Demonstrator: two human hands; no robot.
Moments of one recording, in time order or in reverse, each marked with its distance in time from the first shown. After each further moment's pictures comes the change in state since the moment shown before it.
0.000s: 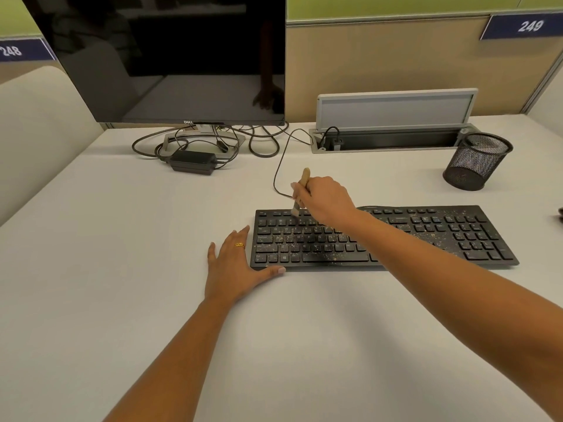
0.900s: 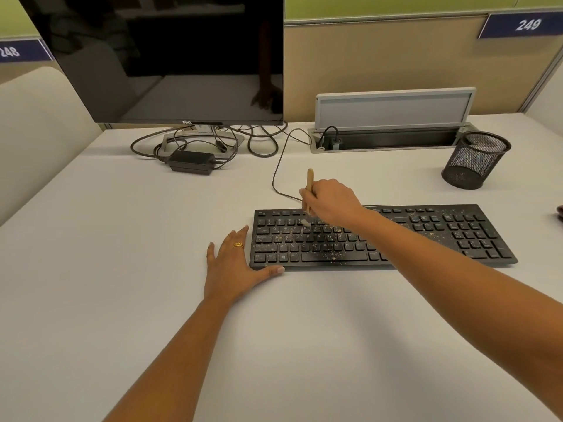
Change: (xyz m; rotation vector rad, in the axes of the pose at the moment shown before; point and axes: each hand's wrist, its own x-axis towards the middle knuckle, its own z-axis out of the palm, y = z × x) left_hand -0.001 0.000 0.000 -0.016 0.001 0.006; right_hand -0.004 0.011 -0.006 -0.026 -0.092 0.057
